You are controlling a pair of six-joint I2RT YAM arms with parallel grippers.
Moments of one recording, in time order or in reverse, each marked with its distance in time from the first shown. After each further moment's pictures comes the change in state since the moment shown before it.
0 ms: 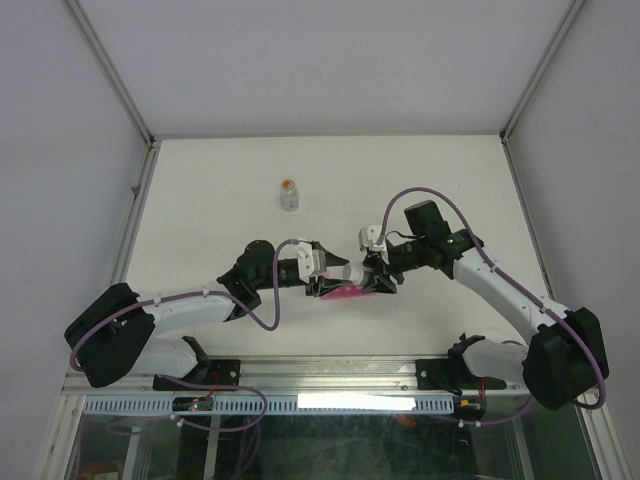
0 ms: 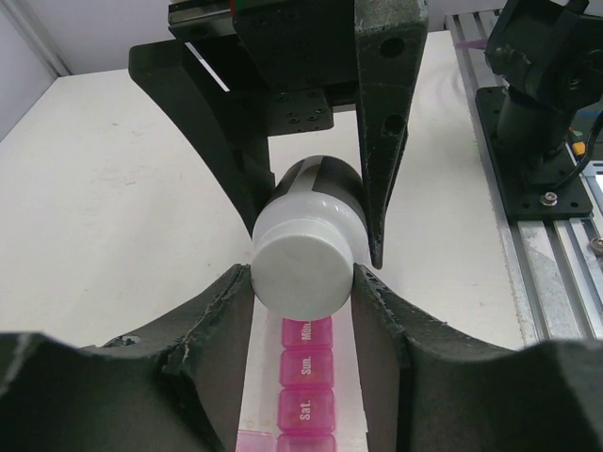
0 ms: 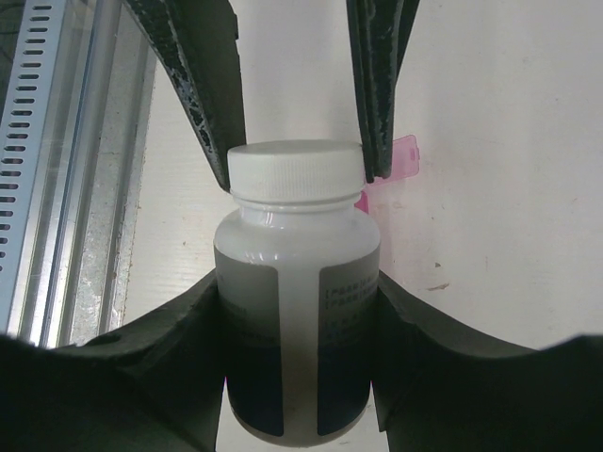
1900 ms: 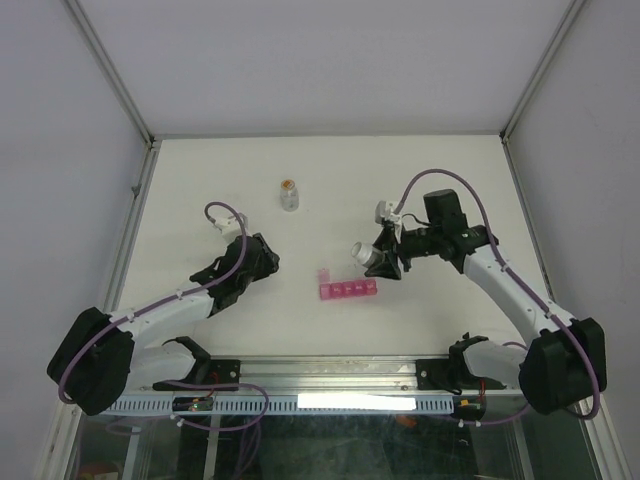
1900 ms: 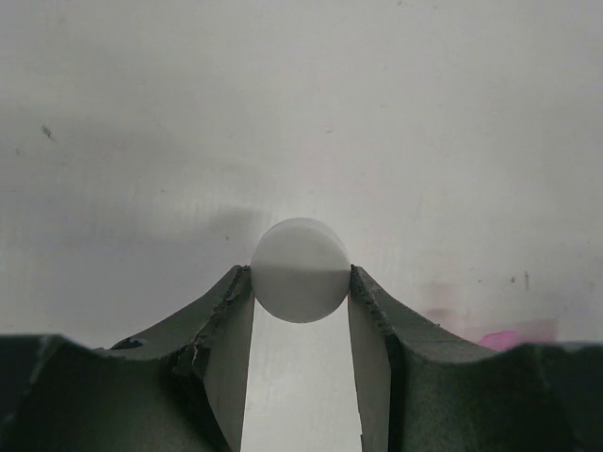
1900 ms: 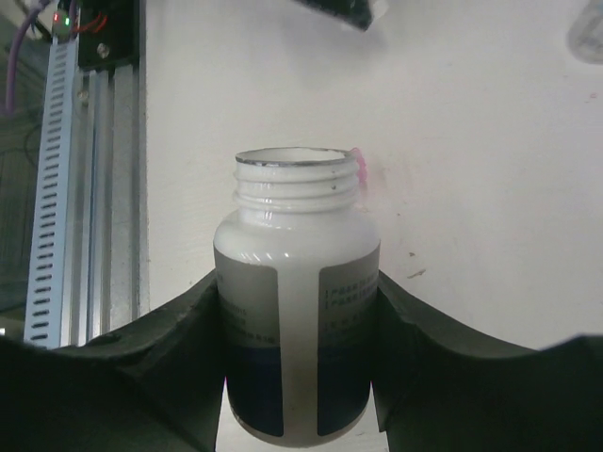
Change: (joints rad) left arm 0.219 -0.171 -0.027 -0.755 -0.908 -1.017; right arm -0.111 -0.010 0.020 0.050 -0.067 0.204
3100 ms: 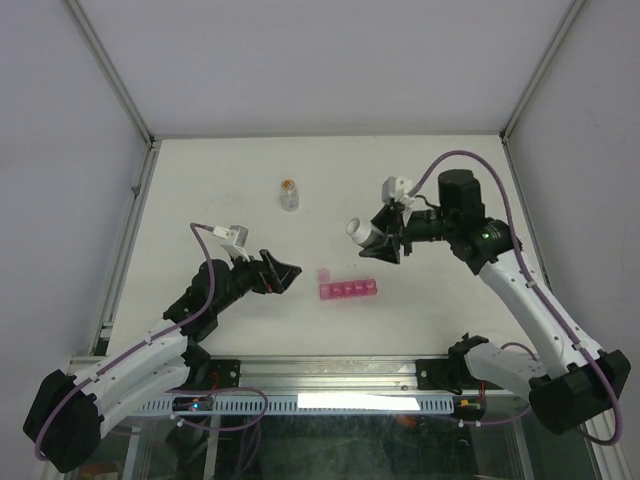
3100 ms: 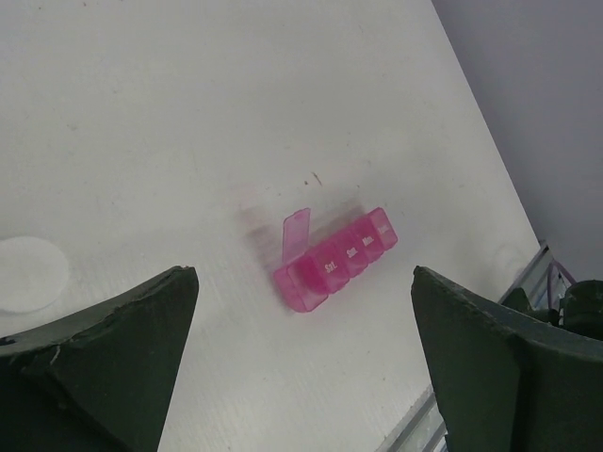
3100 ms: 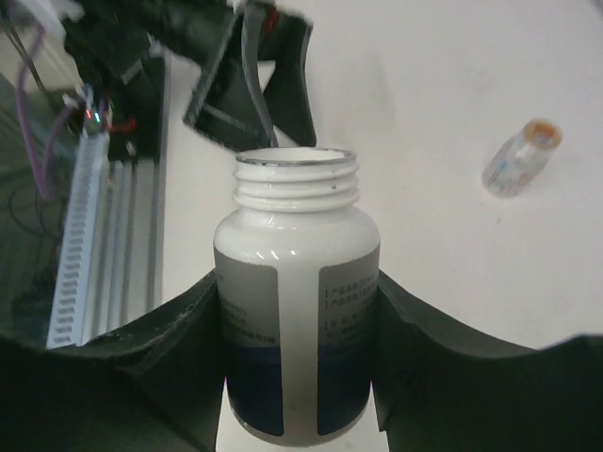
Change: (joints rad) left arm 0.009 -0.393 -0.201 0.212 0.418 0.145; right arm -0.002 -0.142 0.231 0.135 -0.058 0.334
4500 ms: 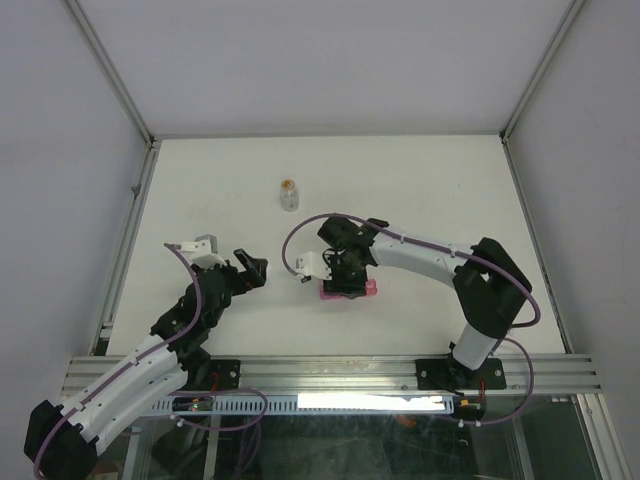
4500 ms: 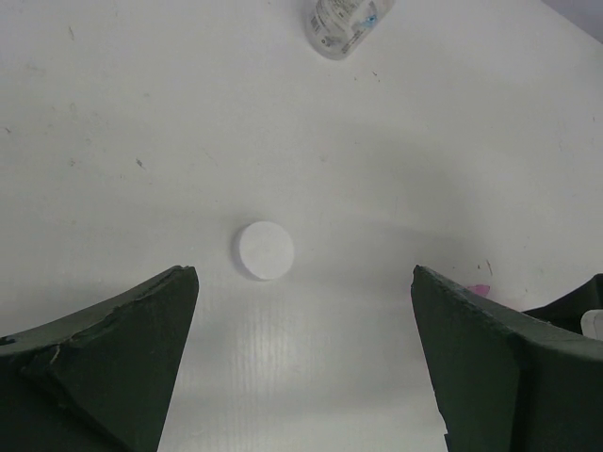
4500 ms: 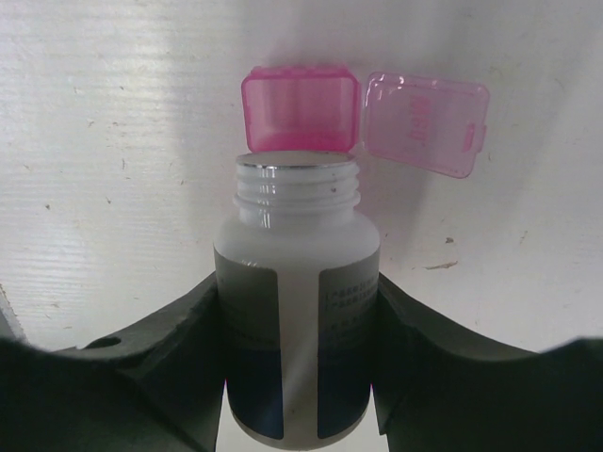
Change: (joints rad) left arm 0.000 -0.206 -0.052 -0.286 -0.488 -0.013; right arm 0.510 0.652 0.088 -0.383 0.852 -0.454
